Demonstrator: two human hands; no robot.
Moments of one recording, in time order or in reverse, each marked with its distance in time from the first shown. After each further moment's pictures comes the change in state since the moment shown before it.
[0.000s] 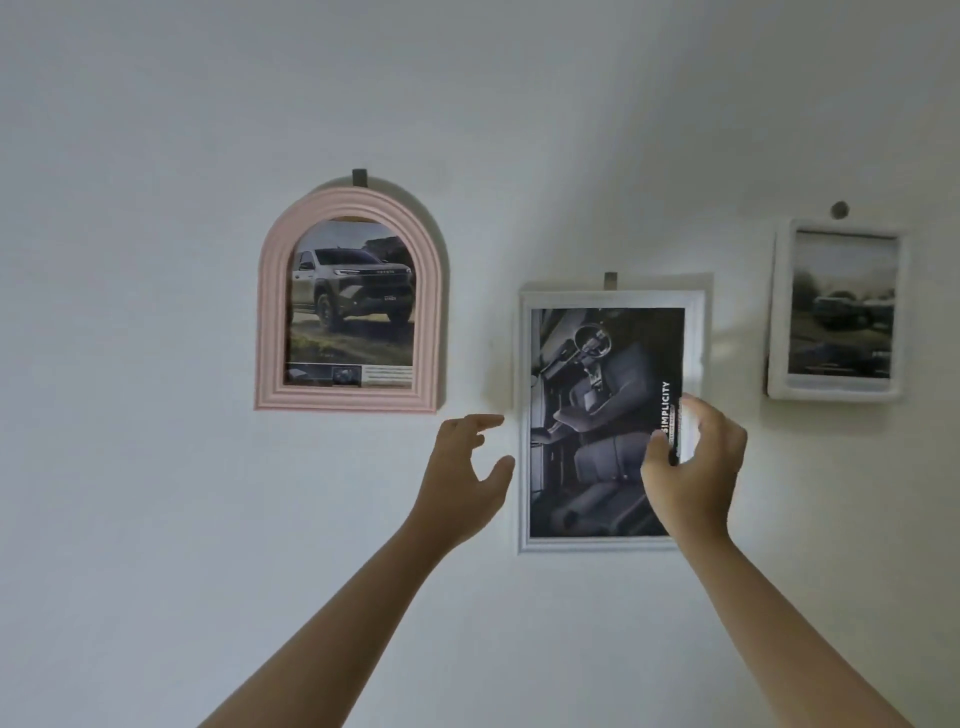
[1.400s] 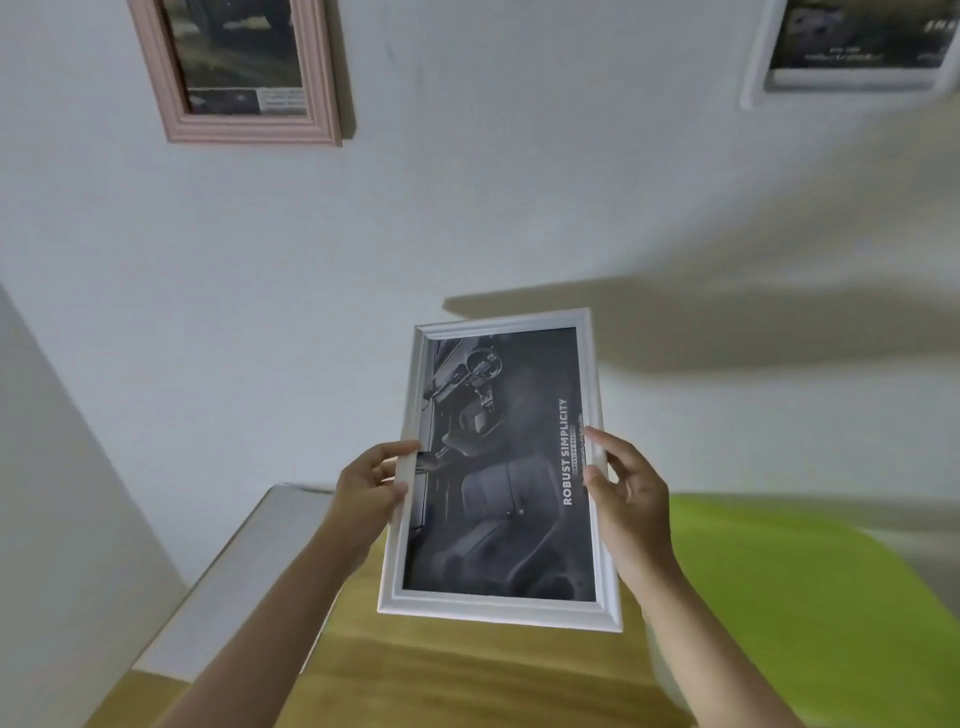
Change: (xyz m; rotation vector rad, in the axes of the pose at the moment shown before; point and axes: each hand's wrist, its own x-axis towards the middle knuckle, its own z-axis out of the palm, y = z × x) left_hand -0.256 -0.017 0.090 -0.233 0.028 -0.826; right_hand -0.184 0.118 -0.172 0.551 -0.702 0.508
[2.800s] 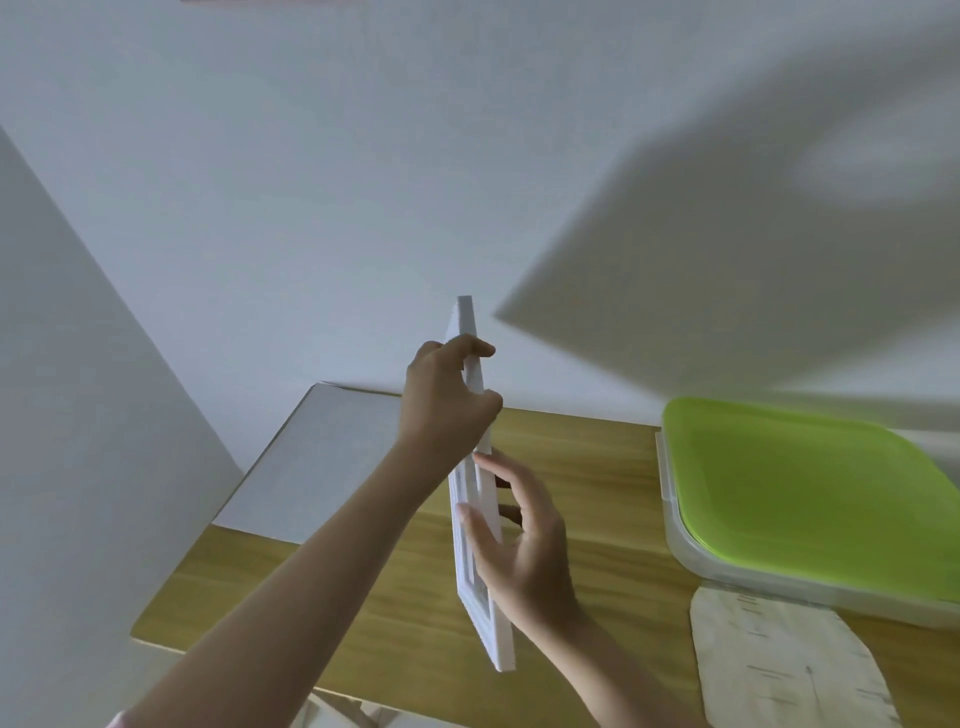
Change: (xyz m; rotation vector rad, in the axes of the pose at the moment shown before) left_hand -0.067 0.044 0.044 0.530 0.174 0.188; right_hand -0.156 -0.014 0.077 -0.121 -0.153 -0.132
